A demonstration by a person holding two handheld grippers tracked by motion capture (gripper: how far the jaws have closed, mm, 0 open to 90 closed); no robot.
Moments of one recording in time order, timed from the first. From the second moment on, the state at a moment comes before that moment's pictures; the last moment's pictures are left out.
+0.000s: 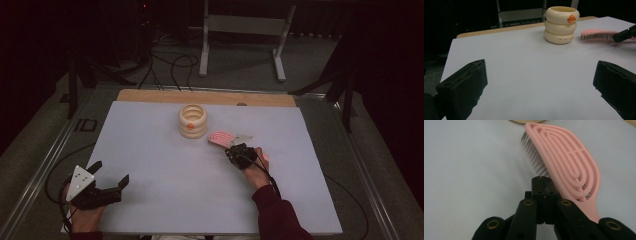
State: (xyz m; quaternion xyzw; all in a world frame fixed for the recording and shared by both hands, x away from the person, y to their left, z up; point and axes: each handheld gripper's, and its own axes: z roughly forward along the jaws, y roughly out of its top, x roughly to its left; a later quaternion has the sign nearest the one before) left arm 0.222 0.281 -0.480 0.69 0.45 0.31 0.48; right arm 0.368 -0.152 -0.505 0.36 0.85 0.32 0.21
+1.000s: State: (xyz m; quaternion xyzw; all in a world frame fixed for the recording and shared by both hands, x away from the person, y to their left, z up) left arm 0.222 0.281 -0.480 0.69 0.45 0.30 0.48; right arm 0.362 -0.161 -0.488 0.35 0.83 0.38 0.19
